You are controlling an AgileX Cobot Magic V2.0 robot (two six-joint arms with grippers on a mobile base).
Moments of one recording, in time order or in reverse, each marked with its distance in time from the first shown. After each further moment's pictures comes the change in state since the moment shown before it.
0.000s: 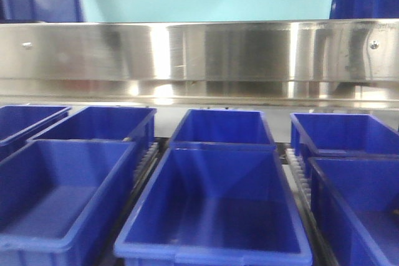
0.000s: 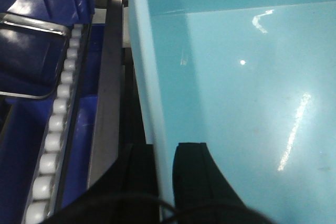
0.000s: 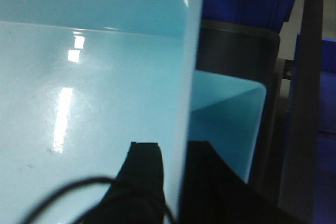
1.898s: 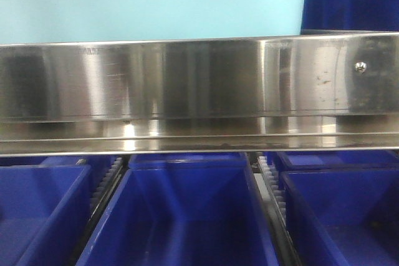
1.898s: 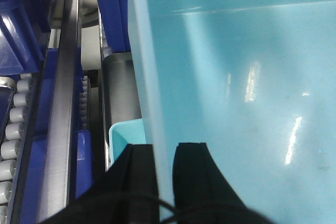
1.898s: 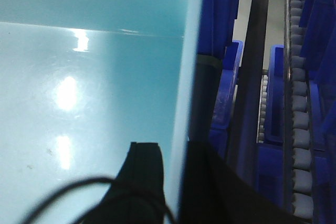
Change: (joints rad) left arm 0.000 0.000 0.000 0.000 0.000 0.000; right arm 0.000 0.000 0.000 -0.002 0.000 0.000
